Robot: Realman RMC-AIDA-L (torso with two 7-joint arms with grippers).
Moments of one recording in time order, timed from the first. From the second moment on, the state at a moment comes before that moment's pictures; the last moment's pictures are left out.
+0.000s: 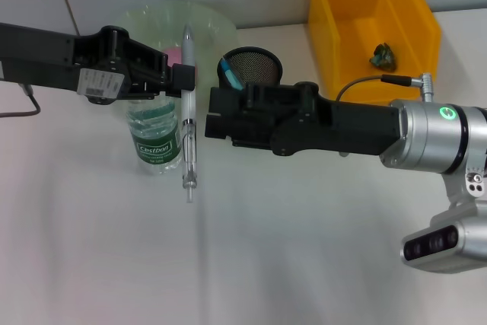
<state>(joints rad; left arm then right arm) -0.81 -2.01 0.65 0.95 2.10 1.94 -2.73 0.73 2.05 -0.89 -0.18 -1.54 -1.75 -0.97</state>
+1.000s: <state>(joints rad) -0.81 -2.02 0.67 0.93 2.08 1.94 -2.72 0.76 2.06 -0.91 -0.16 -1.54 -1.73 -1.03</state>
